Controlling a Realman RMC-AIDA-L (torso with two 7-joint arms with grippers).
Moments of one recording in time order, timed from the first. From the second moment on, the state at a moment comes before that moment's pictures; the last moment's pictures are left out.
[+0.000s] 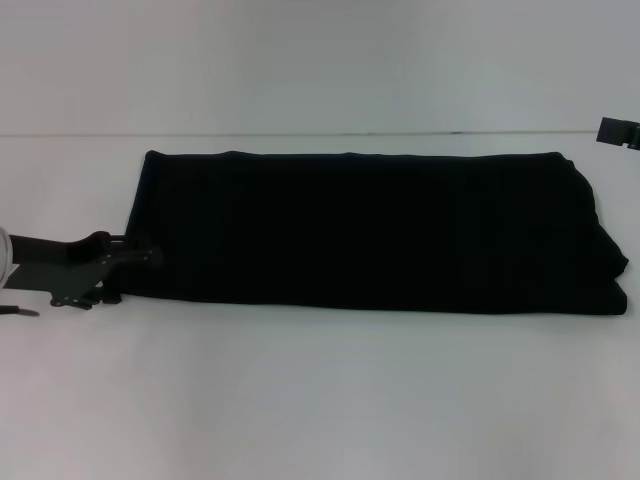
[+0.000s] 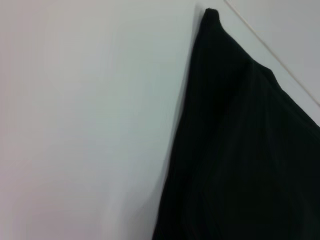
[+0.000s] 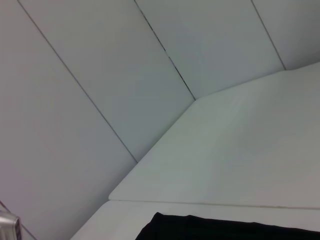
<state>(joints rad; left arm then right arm) -0.72 -1.87 0.56 0.40 2.44 1.17 -2.66 0.60 1.92 -0.36 -0.76 -2.06 -1.62 1.95</state>
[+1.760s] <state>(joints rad) -0.73 -1.91 0.56 0.45 2.43 1.12 -2.59 0.59 1.93 -0.36 -0.76 -2.05 -1.62 1.94</state>
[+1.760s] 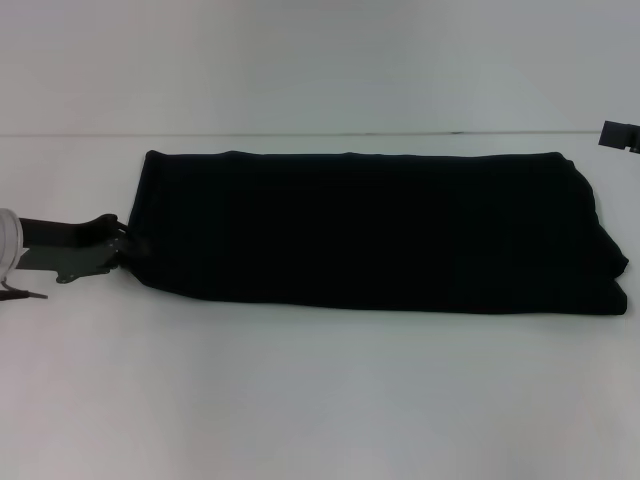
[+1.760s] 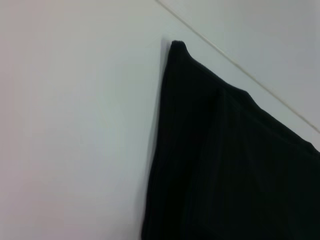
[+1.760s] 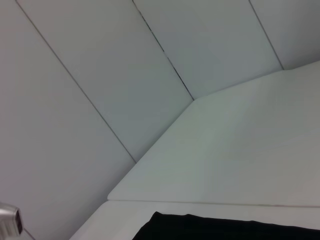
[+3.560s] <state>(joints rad) -0.66 -2.07 0.37 0.65 1.98 1.60 -2.21 0.57 1.97 -0.36 -0.66 -1.90 -1.61 1.85</state>
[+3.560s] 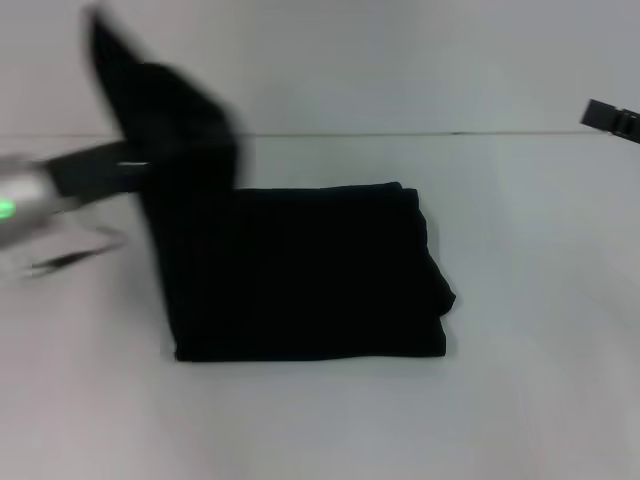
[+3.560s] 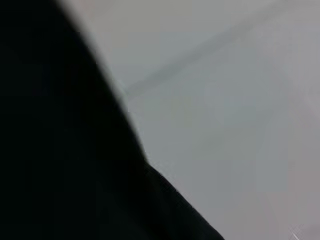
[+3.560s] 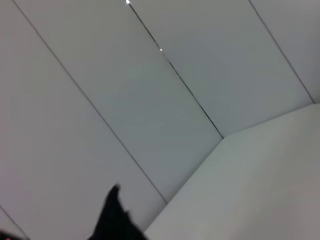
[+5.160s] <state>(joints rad) -0.60 -2.07 0.32 0.37 1.94 1.62 -1.38 0.85 1.92 -0.67 -0.42 -2.22 -1.18 2.26</state>
